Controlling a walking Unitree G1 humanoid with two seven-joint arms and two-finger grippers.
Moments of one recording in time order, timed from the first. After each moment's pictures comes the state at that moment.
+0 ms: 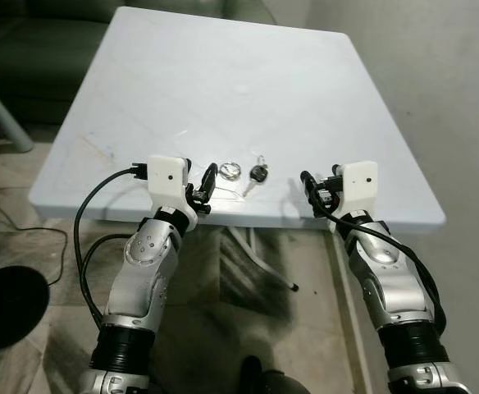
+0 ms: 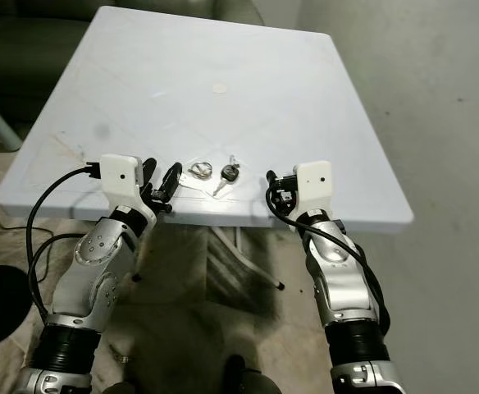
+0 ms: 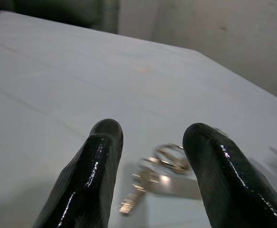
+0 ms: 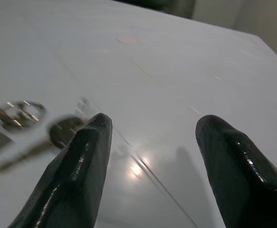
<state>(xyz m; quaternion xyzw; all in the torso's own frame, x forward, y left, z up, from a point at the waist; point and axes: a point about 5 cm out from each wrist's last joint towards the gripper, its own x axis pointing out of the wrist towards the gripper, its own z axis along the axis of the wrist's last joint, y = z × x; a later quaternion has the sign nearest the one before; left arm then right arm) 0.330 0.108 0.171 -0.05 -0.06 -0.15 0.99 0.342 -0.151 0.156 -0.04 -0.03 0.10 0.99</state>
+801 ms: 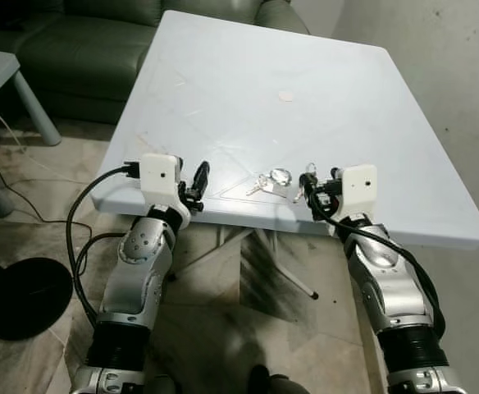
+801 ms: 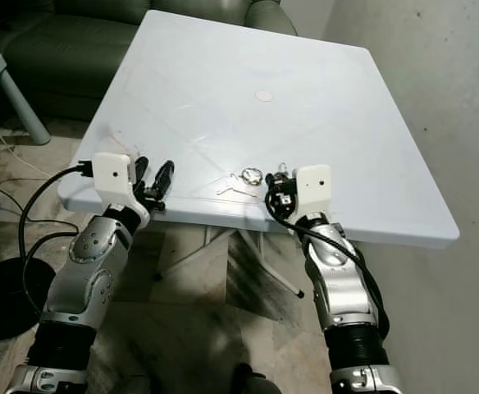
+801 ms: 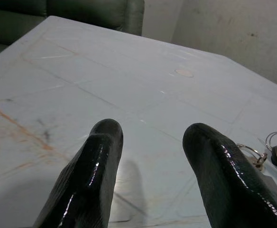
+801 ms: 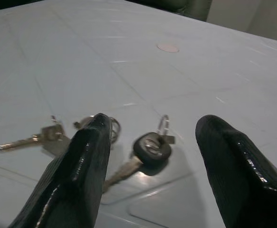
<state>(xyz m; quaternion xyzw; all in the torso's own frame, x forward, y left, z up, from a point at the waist) 0.332 0.115 0.169 -0.04 -0.06 -0.13 0.99 0.339 -0.147 0.153 -0.04 -0.03 0.10 0.99</state>
